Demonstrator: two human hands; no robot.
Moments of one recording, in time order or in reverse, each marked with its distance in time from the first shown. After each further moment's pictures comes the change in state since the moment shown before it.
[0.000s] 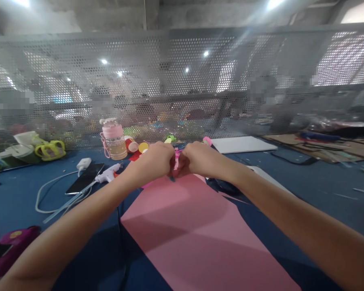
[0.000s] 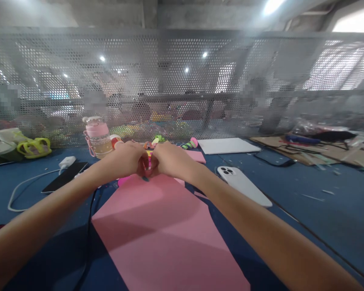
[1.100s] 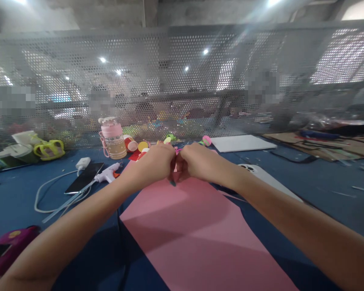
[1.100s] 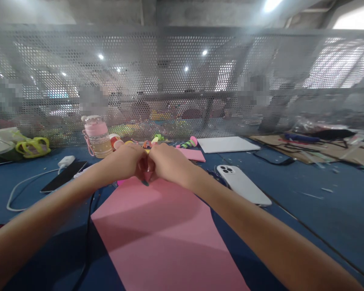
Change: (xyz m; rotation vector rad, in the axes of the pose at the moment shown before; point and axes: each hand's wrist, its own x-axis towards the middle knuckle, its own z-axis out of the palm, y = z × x) left_hand 0.003 -0.002 0.008 -0.122 -0.023 0.090; right_hand -0.004 -0.011 0.001 -0.017 0.004 -0.019
